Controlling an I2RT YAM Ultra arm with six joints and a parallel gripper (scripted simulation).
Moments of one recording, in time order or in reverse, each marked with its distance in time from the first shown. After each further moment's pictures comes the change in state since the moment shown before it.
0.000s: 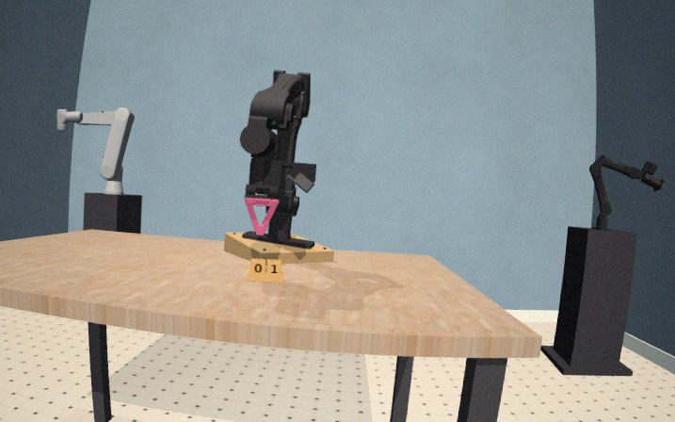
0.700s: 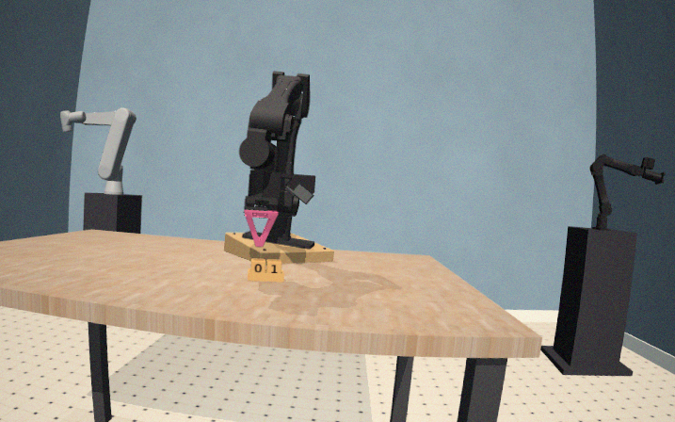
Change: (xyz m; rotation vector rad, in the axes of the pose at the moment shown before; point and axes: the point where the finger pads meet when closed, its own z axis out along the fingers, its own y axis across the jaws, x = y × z) arm 0.000 0.000 0.023 0.003 0.000 -0.003
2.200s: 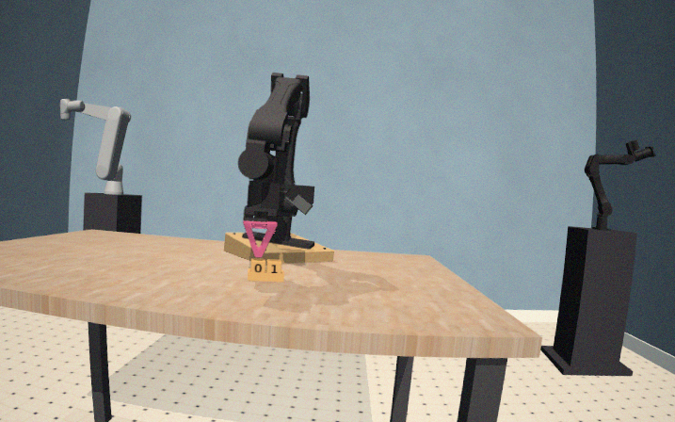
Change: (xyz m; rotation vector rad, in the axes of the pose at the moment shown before) arm 0.001 0.000 0.021 0.000 0.000 0.000
